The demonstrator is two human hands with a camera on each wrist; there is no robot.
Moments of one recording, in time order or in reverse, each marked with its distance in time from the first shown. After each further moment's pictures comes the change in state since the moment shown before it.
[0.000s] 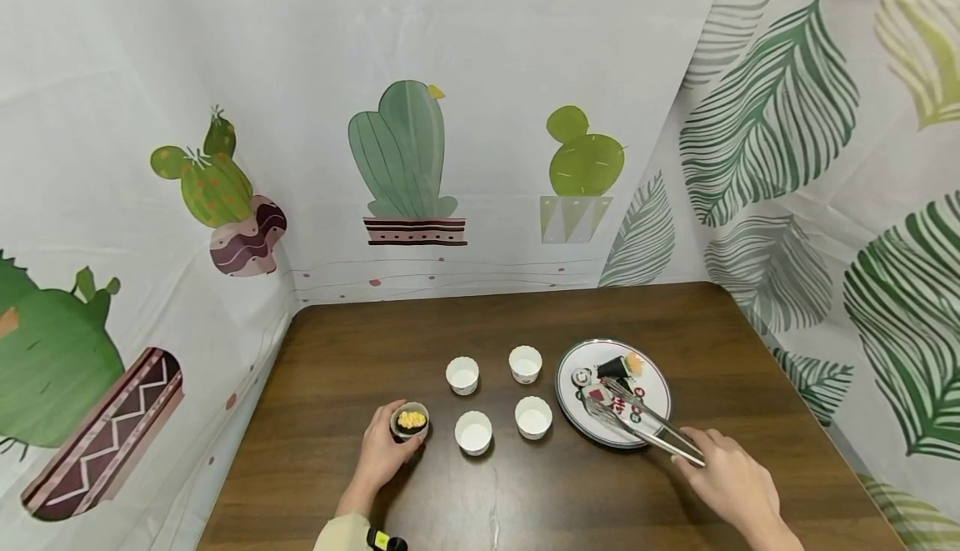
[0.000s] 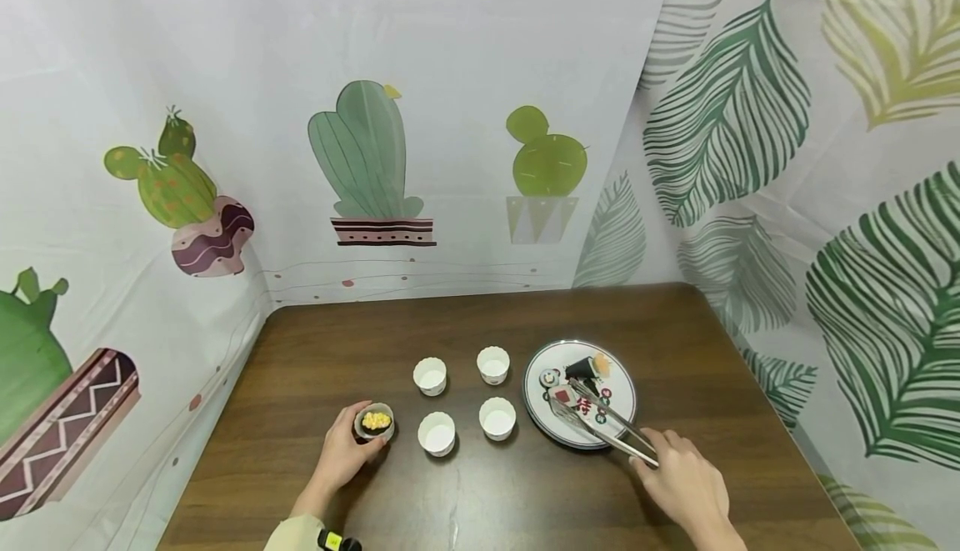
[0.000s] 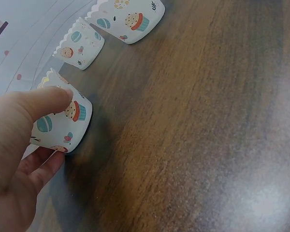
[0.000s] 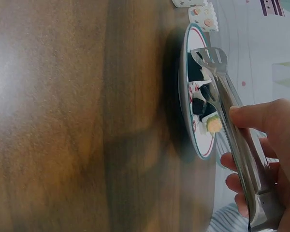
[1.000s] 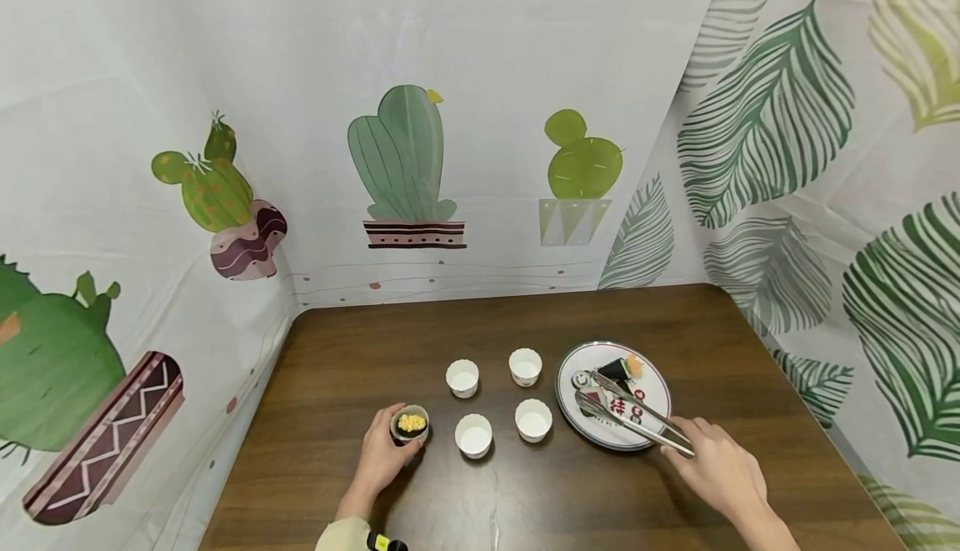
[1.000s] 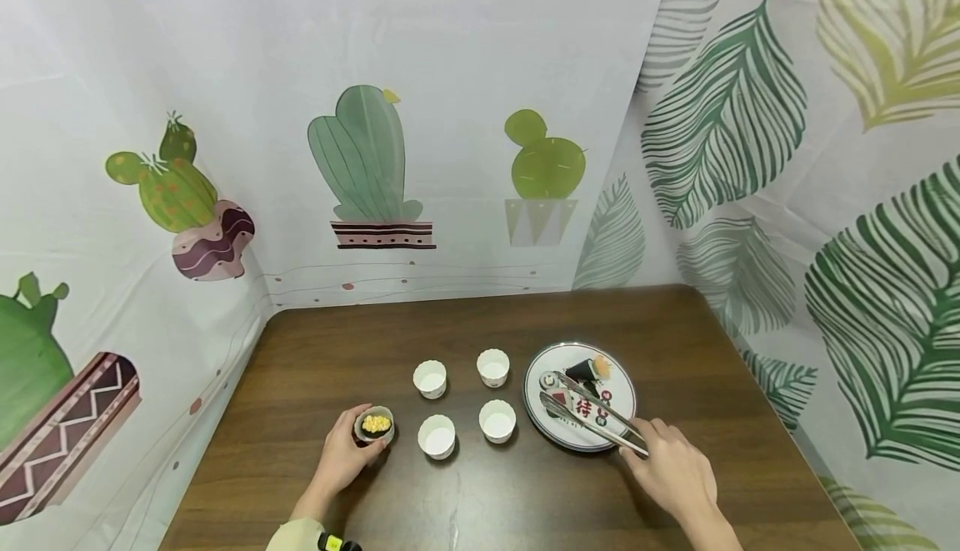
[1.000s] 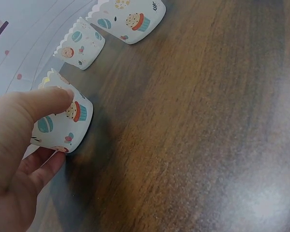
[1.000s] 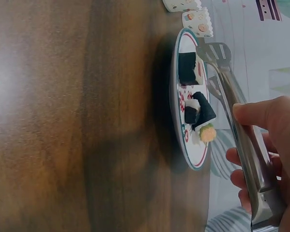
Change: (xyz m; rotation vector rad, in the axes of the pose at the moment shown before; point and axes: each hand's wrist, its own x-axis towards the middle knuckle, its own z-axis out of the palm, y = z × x) left_hand -0.002 0.003 -0.001 -0.014 -0.014 -0.028; right_hand 0.015 -0.007 0.003 0.027 0.045 -0.052
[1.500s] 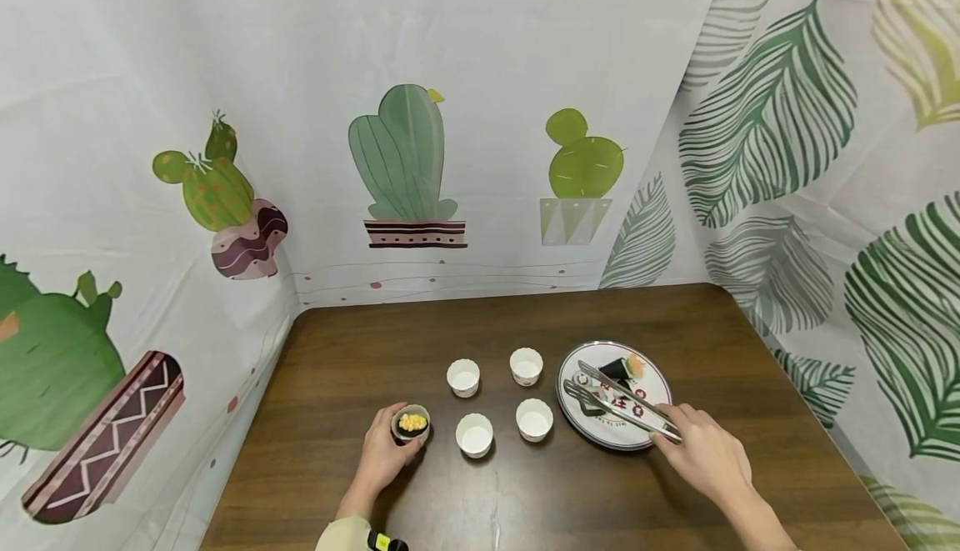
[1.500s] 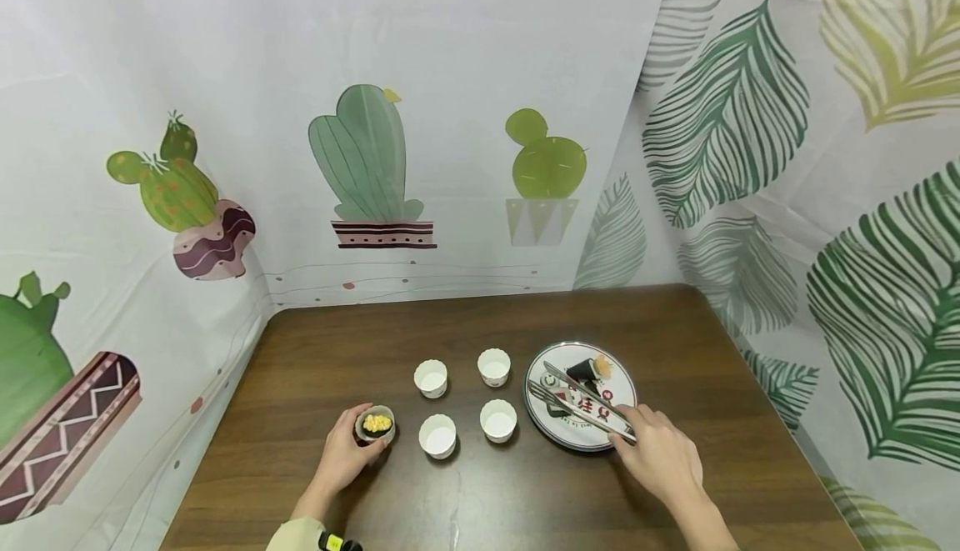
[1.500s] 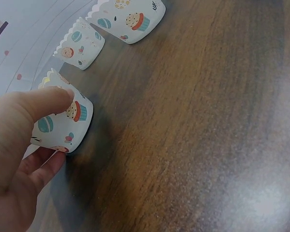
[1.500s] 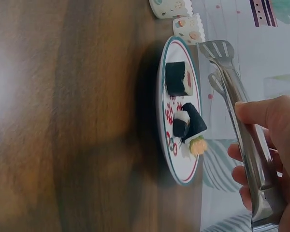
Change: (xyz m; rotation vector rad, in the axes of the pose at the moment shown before) left_hand 0.001 -0.001 0.000 0.006 0.005 0.012; right_hand 0.016 -0.008 0.005 0.007 -0.001 -0.032
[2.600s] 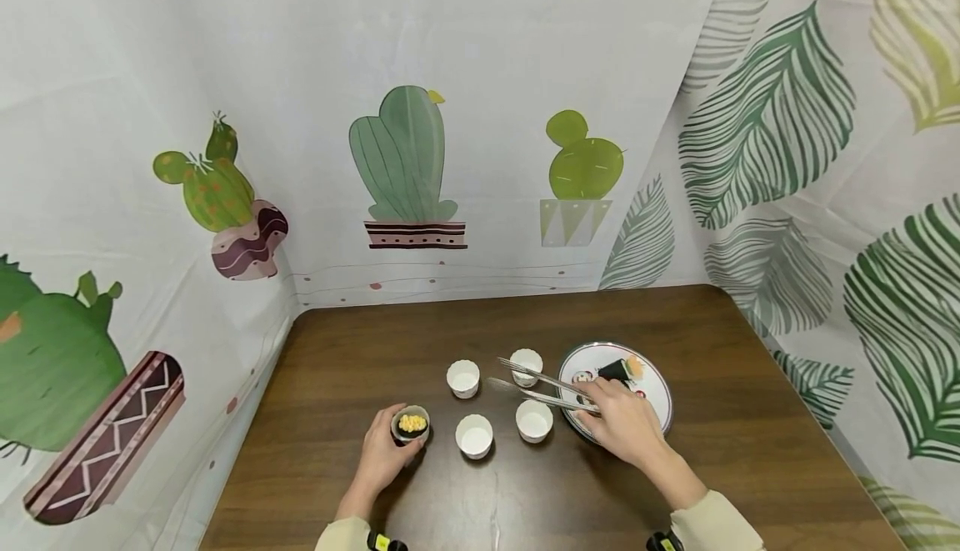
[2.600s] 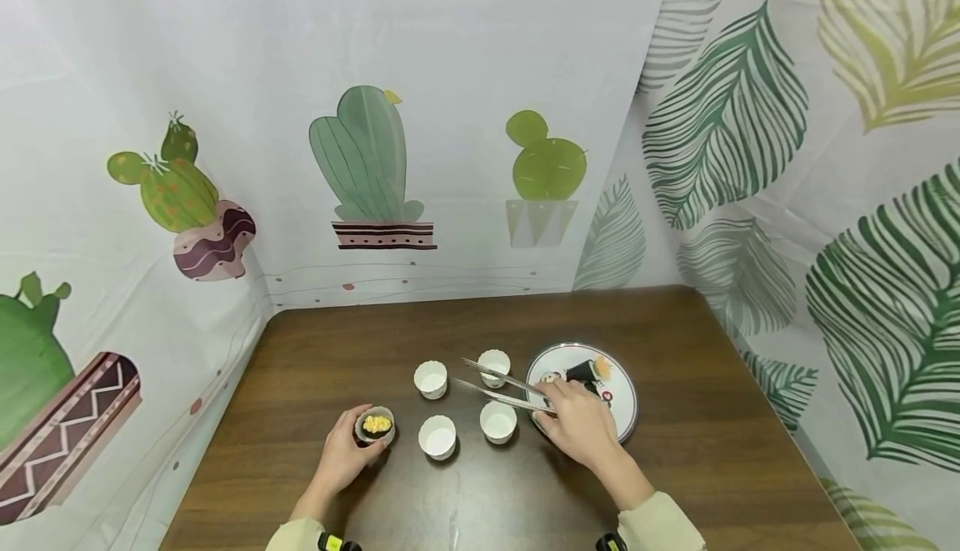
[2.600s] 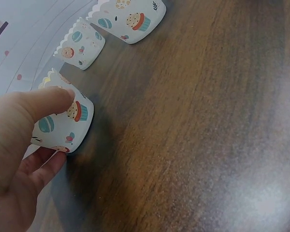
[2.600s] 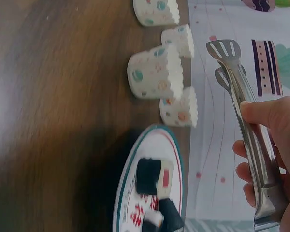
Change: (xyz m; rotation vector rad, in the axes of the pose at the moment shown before) left_hand 0.000 -0.001 -0.001 0.021 0.017 0.025; right_hand 0.054 -0.069 0.033 0.031 -0.047 -0.233
